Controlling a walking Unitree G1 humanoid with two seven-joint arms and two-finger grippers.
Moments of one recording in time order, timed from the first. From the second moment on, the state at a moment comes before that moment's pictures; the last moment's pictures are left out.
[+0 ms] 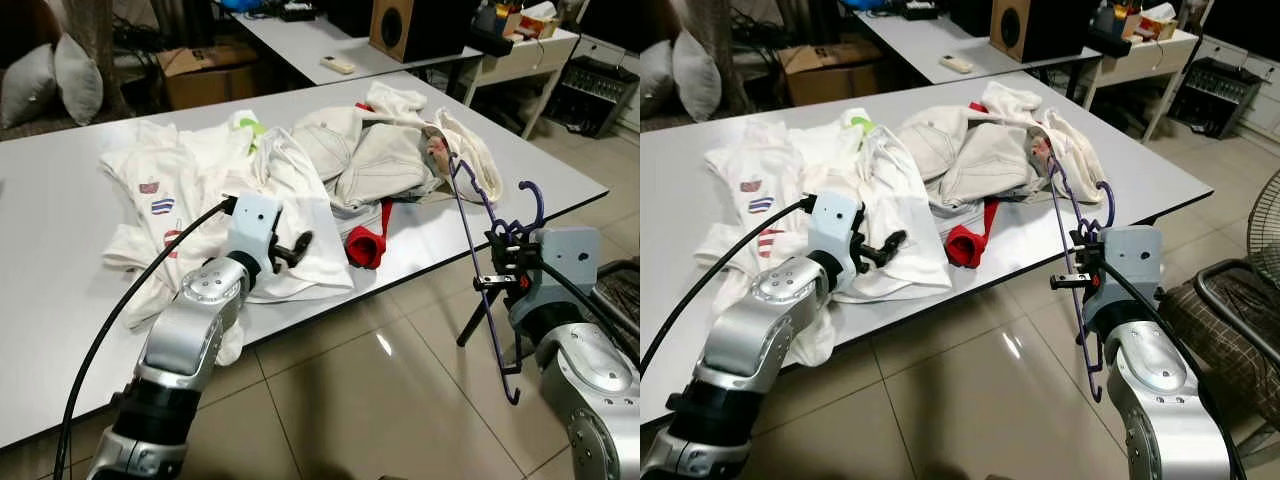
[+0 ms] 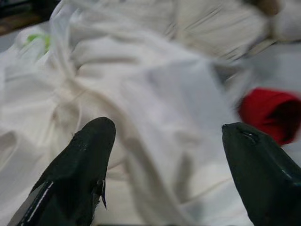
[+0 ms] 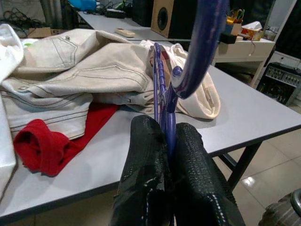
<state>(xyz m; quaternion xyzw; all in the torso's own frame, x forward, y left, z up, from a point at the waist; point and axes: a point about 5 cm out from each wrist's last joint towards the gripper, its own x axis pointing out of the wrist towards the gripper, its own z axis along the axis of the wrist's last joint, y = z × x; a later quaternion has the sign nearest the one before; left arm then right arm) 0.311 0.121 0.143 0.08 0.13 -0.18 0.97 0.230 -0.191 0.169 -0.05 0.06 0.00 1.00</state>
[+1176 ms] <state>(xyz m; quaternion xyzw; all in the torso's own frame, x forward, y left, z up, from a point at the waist) 0.319 0.134 0.136 0.09 0.15 -0.13 0.98 0.230 -0.190 0.169 -0.05 0.06 0.00 1.00</state>
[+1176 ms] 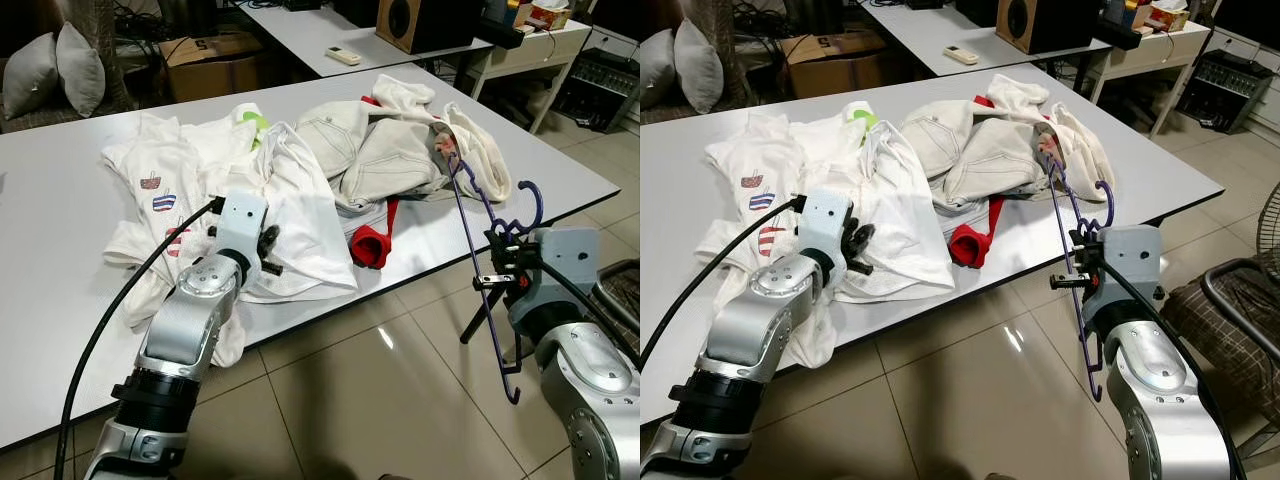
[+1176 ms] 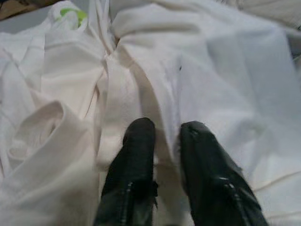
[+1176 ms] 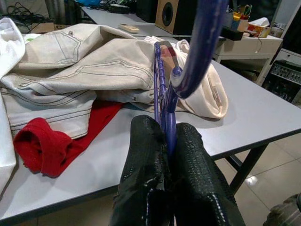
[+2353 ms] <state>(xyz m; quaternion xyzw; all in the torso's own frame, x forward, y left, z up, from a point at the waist) 0.302 0.165 0.232 0.19 0.05 -0.29 0.94 0.210 -0.189 0.194 0.04 0.08 0.31 0.95</state>
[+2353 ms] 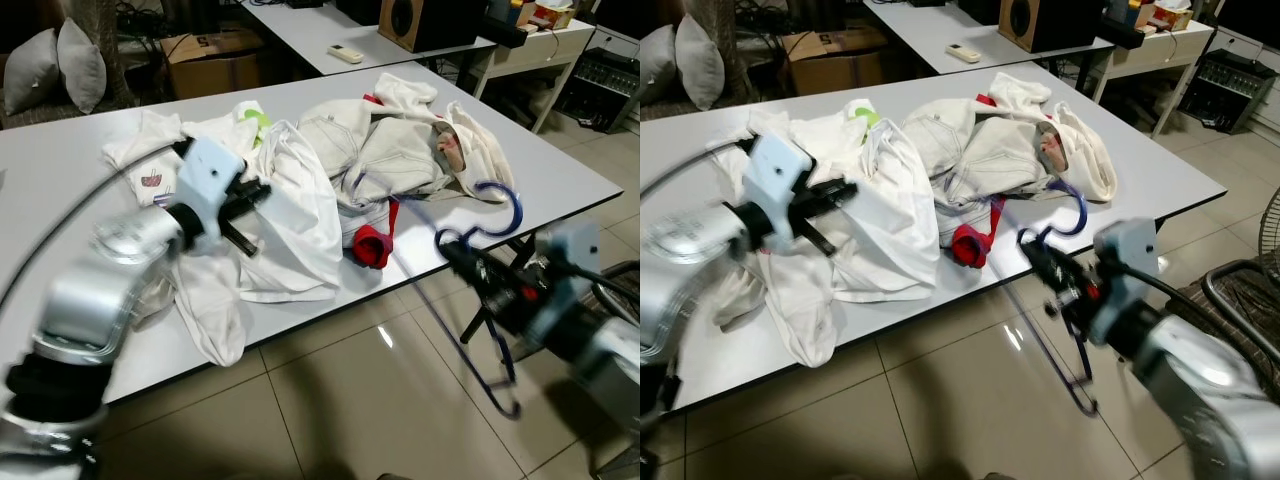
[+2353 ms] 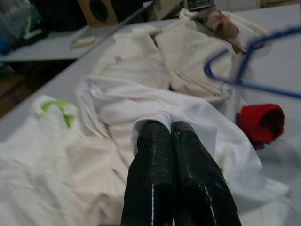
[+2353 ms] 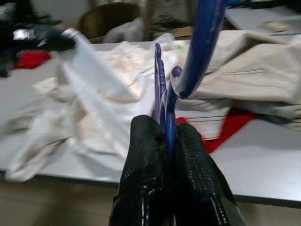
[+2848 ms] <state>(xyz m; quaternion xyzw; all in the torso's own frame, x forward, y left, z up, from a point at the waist) 0.327 0.129 0.241 0.06 0.01 -0.24 0.97 0.177 -0.184 0.202 0.10 0.10 0.44 0.89</state>
